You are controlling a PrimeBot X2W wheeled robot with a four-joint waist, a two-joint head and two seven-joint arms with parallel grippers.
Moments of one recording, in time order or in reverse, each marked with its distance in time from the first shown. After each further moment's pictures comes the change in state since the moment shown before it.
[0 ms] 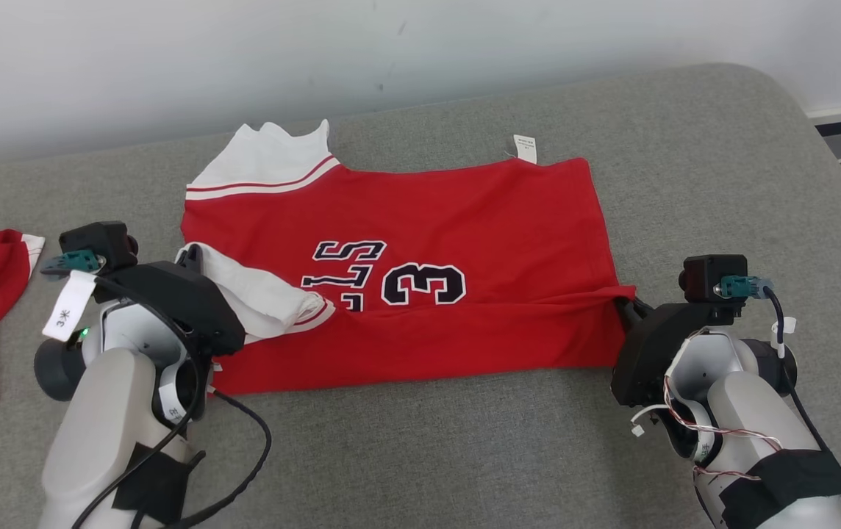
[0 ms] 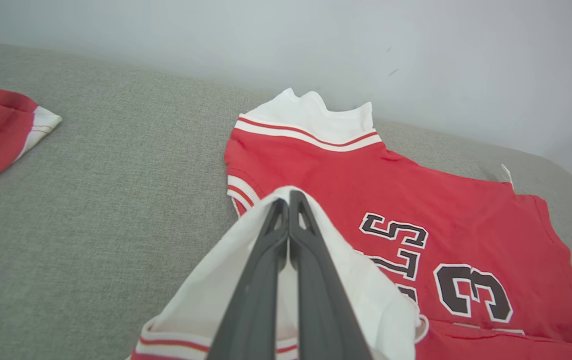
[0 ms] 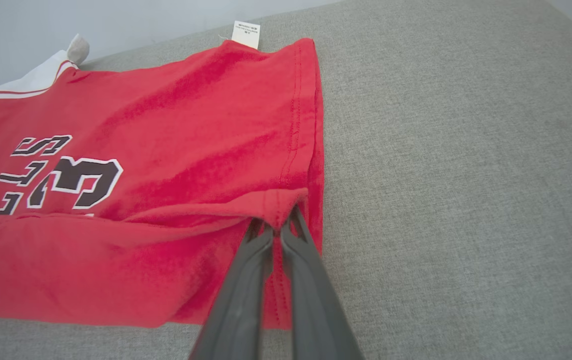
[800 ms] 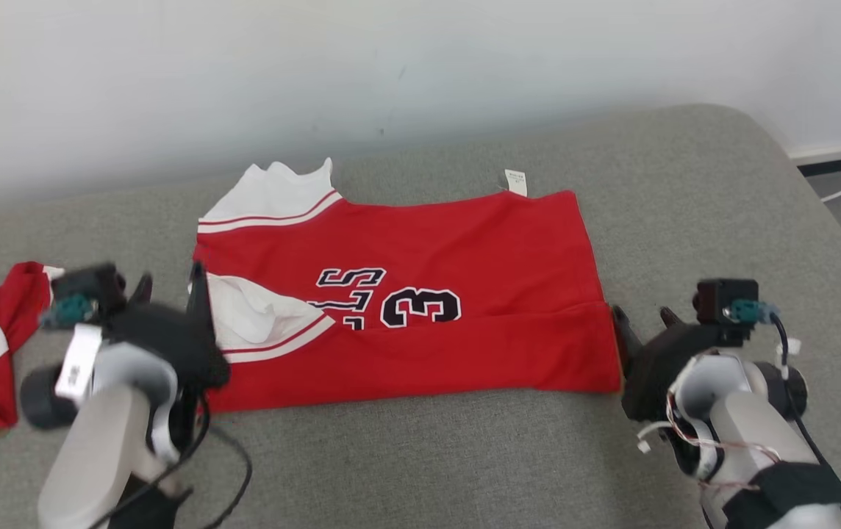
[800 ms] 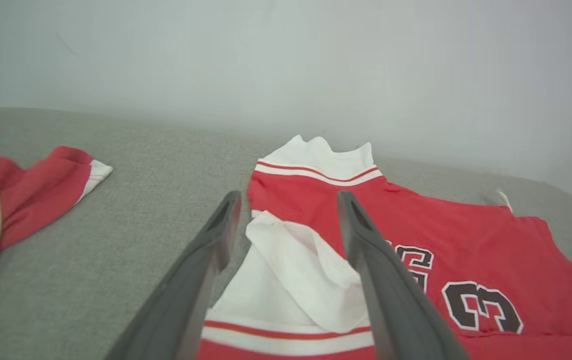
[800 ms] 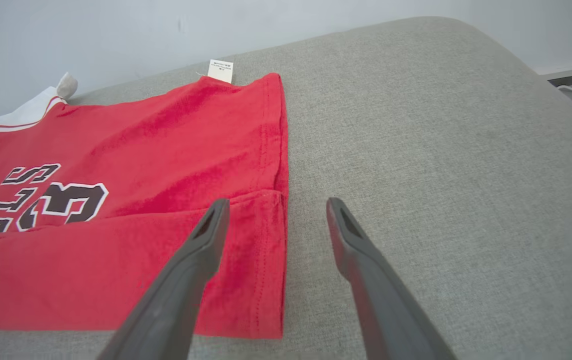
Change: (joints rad) left arm 0.025 0.030 -0.022 0.122 0.009 -0.046 -0.214; right arm -0.003 0.000 -0.005 0.129 0.000 -0.019 -0.120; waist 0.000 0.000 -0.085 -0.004
